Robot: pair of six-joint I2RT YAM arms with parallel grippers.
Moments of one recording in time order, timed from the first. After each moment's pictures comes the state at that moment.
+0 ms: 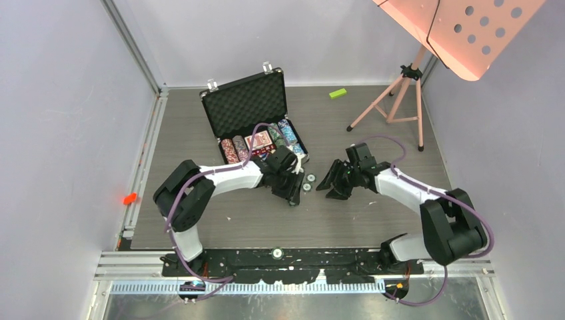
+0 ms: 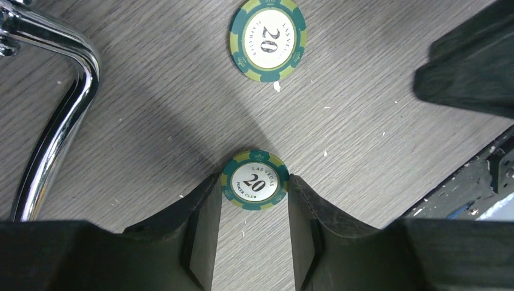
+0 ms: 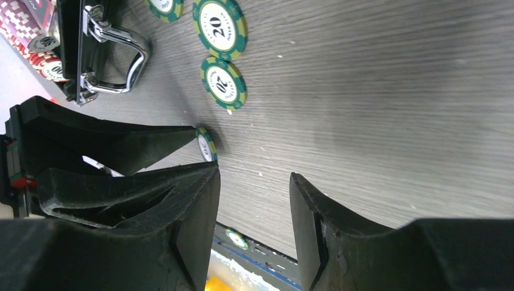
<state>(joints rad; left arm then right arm) -0.84 1.78 1.07 -0.35 0.21 -0.39 0.37 1.34 0.67 -0.35 -0.35 0.89</state>
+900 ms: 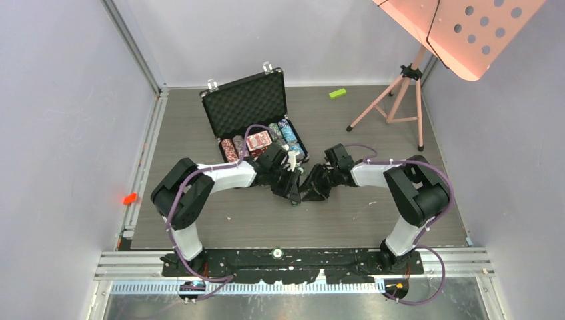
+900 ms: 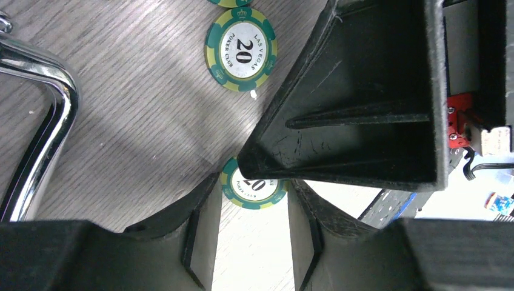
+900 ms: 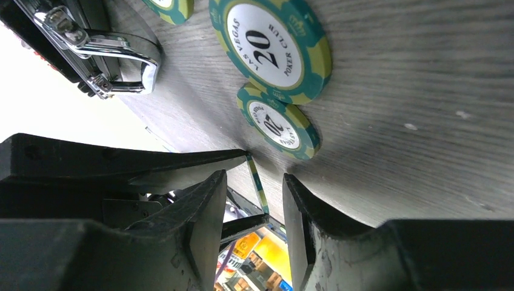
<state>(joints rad) -0.76 1.78 0.99 -0.19 0.43 -0.39 0.48 1.71 0.74 -0.07 -0.58 1.14</state>
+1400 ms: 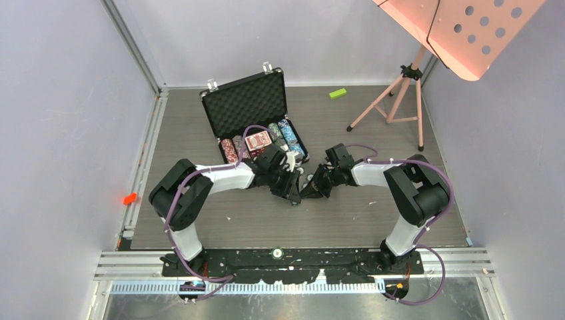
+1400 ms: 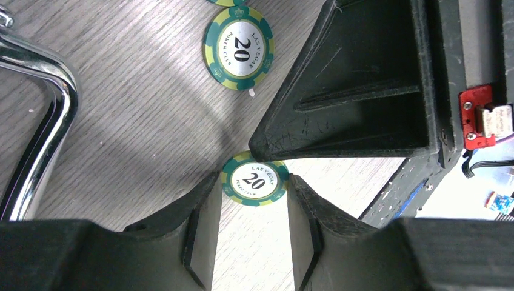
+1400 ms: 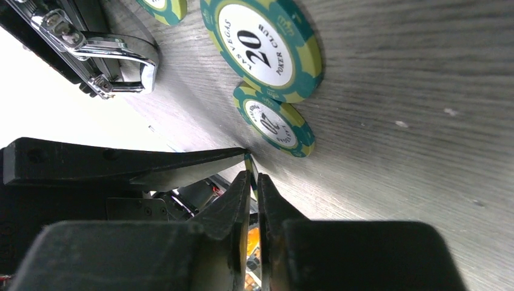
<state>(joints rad) -0.74 1.76 0.96 -0.15 0.45 -0.39 0.48 1.71 0.75 -0.08 -0.59 1.14</state>
